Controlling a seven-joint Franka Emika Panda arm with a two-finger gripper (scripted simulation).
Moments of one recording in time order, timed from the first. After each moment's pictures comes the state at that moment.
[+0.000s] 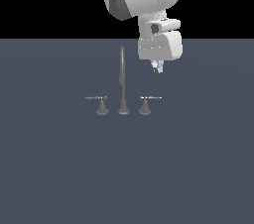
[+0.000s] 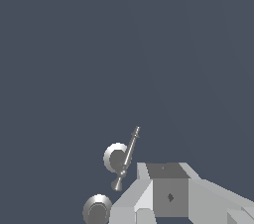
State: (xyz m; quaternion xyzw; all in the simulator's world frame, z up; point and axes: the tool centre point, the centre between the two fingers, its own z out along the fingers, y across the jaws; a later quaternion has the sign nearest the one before) arm 0.047 -0.110 0.185 0.83 -0.55 0.02 0.11
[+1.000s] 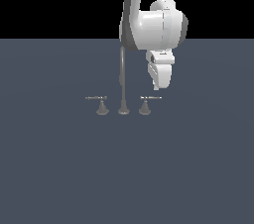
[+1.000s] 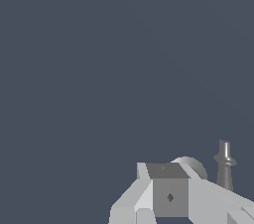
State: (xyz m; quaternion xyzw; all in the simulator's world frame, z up) arm 0.093 -0.119 0.100 0.72 -0.70 0.02 0.00
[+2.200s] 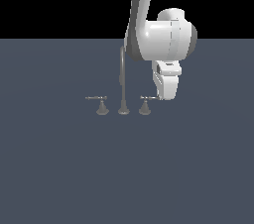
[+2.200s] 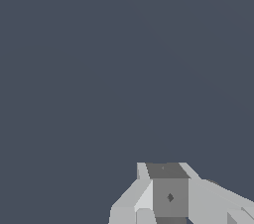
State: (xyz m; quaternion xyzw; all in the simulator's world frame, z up) arm 0.059 -0.133 0.073 0.71 -0.71 0.01 -0.01
